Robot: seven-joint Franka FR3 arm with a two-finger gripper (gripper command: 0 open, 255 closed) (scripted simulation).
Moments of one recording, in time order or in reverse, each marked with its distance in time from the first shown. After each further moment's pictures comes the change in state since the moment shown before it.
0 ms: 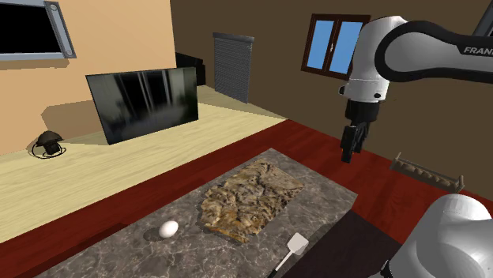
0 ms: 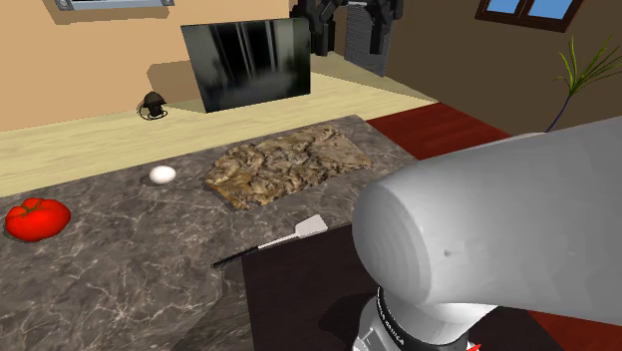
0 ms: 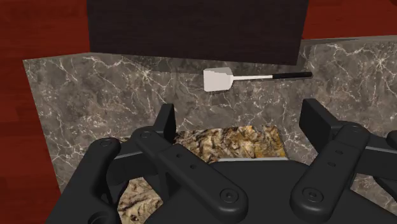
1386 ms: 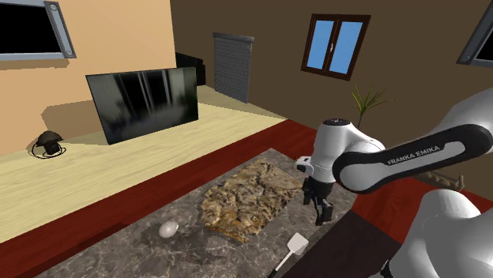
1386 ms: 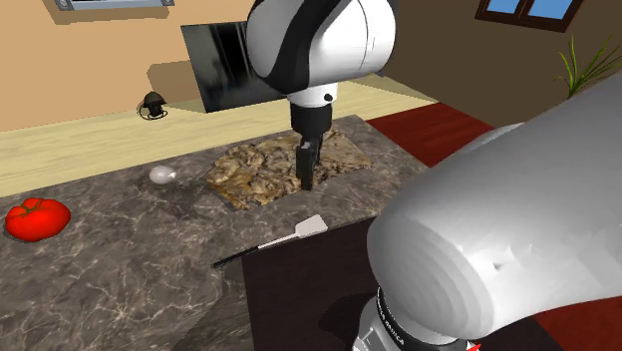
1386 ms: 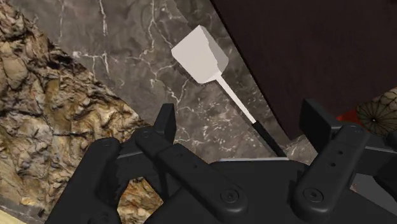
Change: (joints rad) arm 0.293 0.228 -0.118 -0.515 -0.095 0.847 -0.712
